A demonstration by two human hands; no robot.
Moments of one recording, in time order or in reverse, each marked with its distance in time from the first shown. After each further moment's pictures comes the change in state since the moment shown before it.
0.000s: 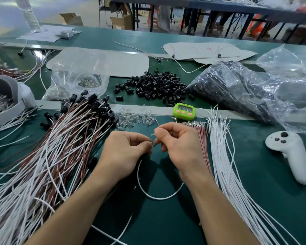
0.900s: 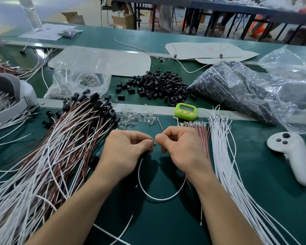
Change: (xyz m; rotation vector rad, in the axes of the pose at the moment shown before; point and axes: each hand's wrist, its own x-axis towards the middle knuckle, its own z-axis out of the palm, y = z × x) left_hand 0.001 -0.004 0.001 -0.068 0.005 0.061; right_hand 0.003 0.006 -0.011 -0.253 -0.095 -0.016
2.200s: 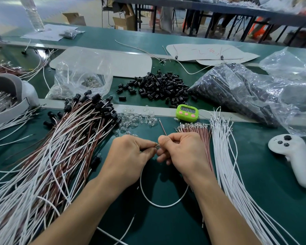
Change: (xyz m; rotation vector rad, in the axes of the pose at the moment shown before) left_hand -0.009 -0.002 -0.002 0.338 -0.065 0.250; right_hand -0.010 -0.010 0.004 0.139 0.009 0.186
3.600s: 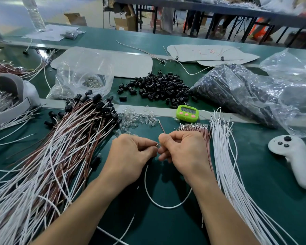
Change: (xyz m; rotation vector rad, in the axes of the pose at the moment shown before) left_hand 0.003 0.000 0.003 -0.125 0.026 -0.186; right_hand 0.001 -0.001 0.000 -0.074 0.043 -0.101
